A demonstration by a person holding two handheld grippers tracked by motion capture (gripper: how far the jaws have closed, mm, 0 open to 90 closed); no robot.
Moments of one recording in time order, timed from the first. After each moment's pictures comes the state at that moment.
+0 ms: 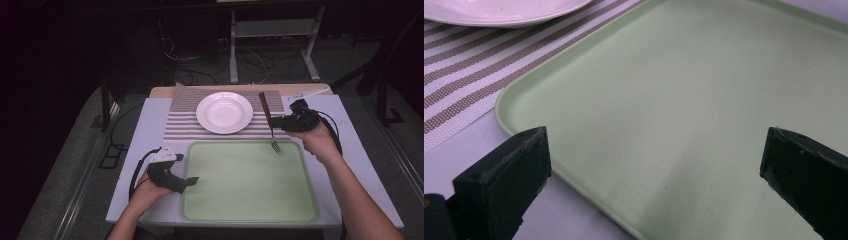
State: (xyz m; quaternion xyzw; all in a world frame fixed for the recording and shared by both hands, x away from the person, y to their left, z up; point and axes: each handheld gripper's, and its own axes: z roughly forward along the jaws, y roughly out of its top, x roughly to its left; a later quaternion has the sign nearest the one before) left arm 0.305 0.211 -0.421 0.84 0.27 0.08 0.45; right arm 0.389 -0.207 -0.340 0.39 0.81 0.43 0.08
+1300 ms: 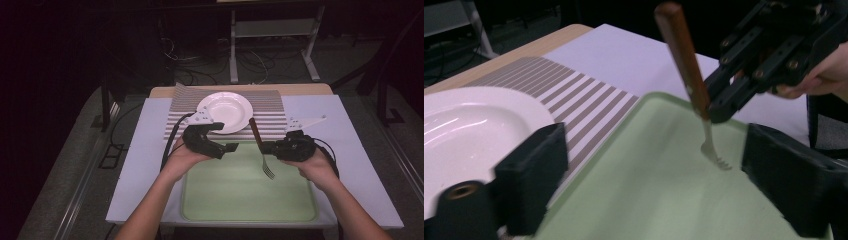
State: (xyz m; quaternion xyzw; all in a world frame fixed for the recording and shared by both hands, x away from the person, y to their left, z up) left arm 0.350 0.105 -0.340 0.82 0.21 0.07 0.53; right arm 0.326 -0.187 -0.364 0.31 0.82 0.48 0.05
